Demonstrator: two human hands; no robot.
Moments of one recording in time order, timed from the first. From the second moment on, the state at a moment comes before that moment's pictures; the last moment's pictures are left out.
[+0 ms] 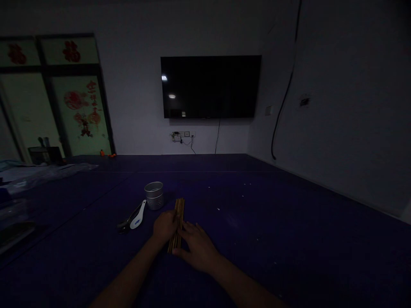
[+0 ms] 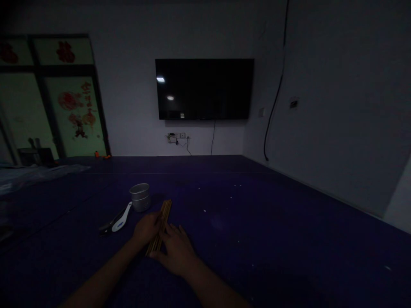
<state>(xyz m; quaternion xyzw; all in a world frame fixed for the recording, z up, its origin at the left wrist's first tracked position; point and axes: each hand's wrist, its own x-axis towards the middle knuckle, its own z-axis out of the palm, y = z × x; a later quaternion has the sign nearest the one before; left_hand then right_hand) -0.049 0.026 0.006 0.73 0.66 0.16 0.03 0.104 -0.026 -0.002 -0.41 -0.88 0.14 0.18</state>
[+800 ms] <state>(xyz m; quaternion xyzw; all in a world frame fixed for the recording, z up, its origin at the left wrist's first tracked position) -0.047 0.028 0.006 0.72 0.68 0.15 0.02 0.100 -0.032 0.000 -0.41 -0.88 0.12 0.21</state>
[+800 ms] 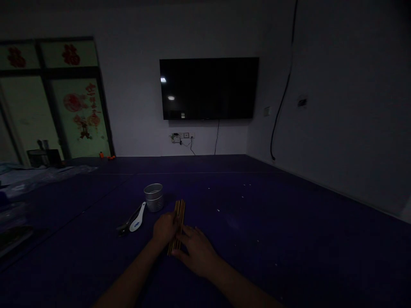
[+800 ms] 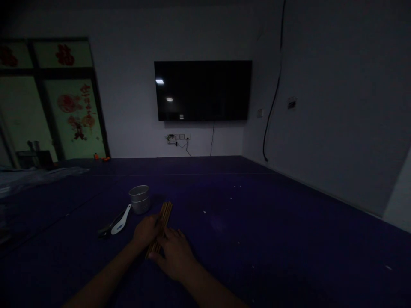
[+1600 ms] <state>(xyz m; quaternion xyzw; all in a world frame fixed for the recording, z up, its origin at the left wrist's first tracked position) -0.047 0.025 0.007 0.73 0.67 0.14 0.02 0.101 -0.025 -0.007 -0.42 -0.88 0.11 0.19</state>
